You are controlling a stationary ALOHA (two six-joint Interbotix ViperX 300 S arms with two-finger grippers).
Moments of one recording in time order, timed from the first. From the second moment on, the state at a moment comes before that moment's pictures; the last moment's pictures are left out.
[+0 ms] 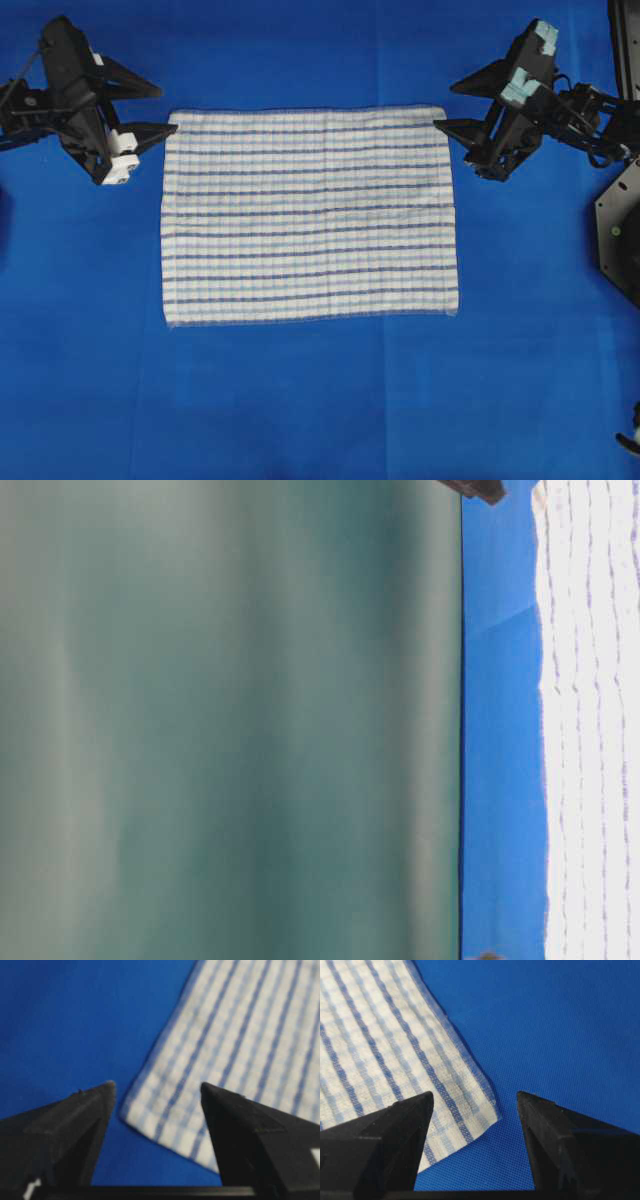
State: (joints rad) left arm 0.40 -0.18 1.19 -0.04 -0.43 0.00; right arm -0.46 -0.18 1.17 0.13 -0.37 0.02
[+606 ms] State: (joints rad) left arm 0.44 0.08 1.13 -0.04 -0.53 -0.01; right arm -0.48 0.00 1.17 0.17 -0.50 0.02
